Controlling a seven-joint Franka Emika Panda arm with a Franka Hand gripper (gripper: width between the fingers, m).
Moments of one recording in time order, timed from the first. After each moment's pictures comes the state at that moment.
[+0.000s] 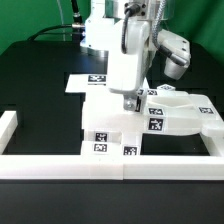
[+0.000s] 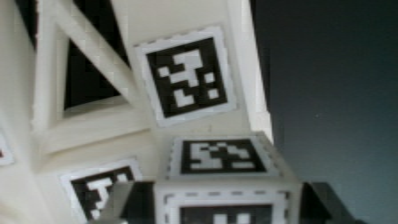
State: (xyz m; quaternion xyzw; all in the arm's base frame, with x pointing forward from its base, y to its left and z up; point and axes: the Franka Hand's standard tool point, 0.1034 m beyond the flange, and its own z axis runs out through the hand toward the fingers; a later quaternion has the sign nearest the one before) arm 0.679 -0.008 0.111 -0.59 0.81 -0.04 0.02
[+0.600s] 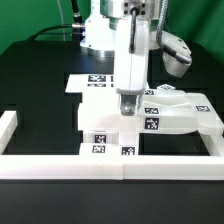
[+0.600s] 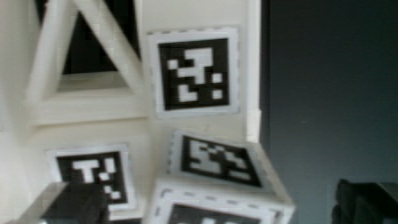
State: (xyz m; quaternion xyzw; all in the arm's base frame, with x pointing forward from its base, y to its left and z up) arm 0.682 -0.016 0.111 -0.68 0.73 -0.05 0.02
